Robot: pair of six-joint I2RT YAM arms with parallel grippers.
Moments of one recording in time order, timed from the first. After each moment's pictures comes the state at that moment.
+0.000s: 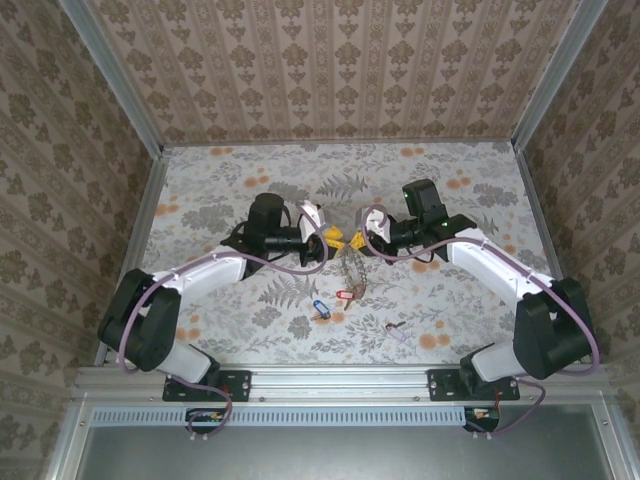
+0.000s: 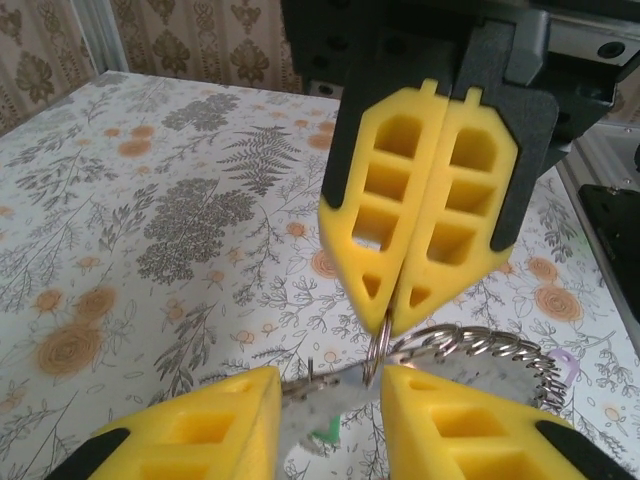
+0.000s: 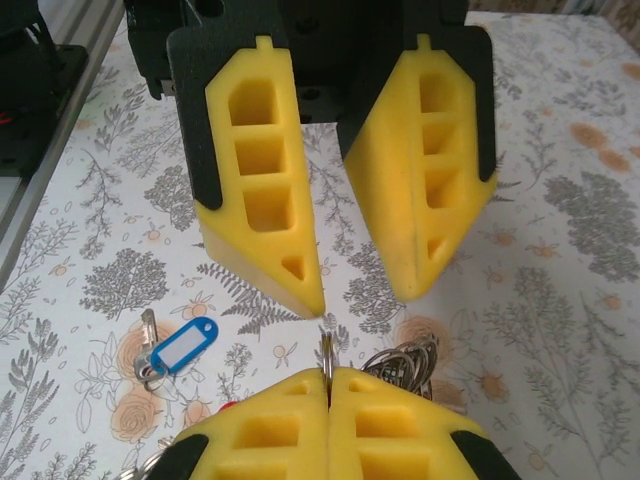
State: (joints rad) left arm -0.61 1.49 0.83 0.23 0.83 0.29; right arm 0.37 1.43 0.99 -0.37 -0.83 -0.79
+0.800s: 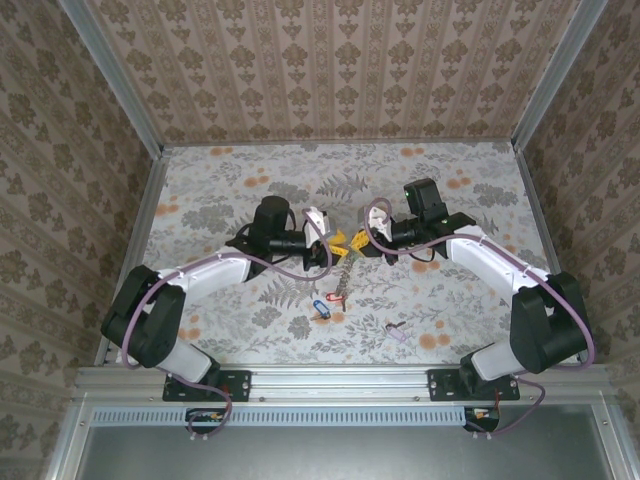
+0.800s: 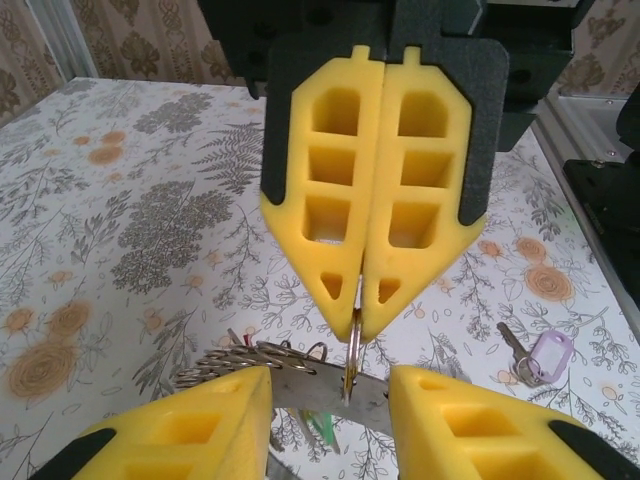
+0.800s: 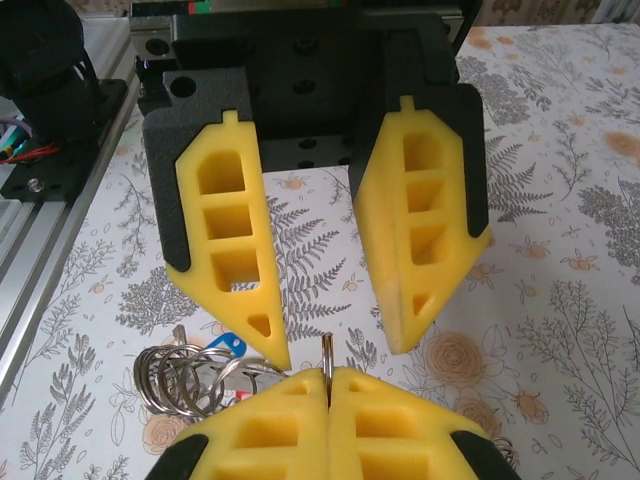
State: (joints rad) left arm -0.64 1.51 0.82 0.24 0.85 0.35; right arm 0.34 1.45 0.99 -0.37 -0.92 -0.77
